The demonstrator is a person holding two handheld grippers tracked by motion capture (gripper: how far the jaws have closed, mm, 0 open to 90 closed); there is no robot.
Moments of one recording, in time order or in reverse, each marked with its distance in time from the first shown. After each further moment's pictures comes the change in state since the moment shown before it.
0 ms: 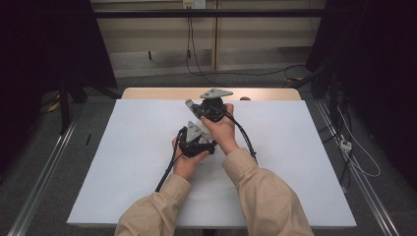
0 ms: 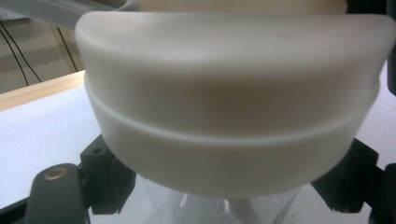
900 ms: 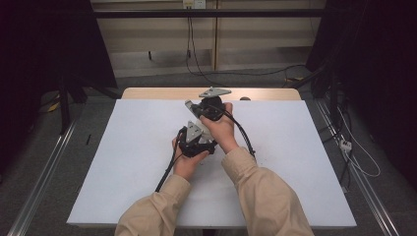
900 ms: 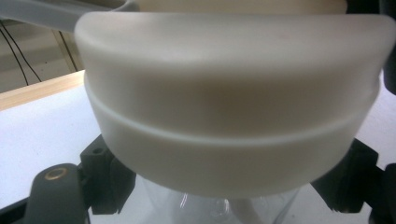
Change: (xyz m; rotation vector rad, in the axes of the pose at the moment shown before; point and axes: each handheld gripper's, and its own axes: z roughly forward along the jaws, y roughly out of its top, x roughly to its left) left arm 0.000 0.000 0.000 0.002 -0.002 0.000; right arm -0.001 0.002 0.003 0.028 0.004 -0.002
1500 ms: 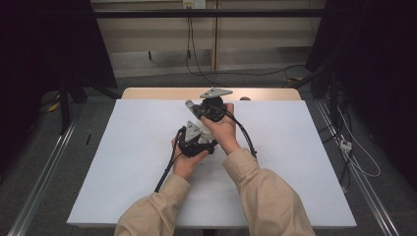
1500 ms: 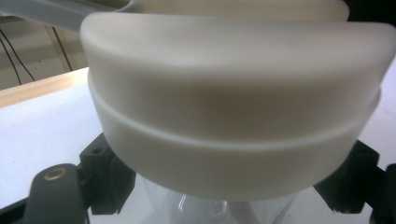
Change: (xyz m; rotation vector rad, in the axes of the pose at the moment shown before) left arm 0.002 0.000 -0.001 -0.008 -0.025 -0.029; right arm 0.001 0.000 -0.007 0.006 -0.002 0.001
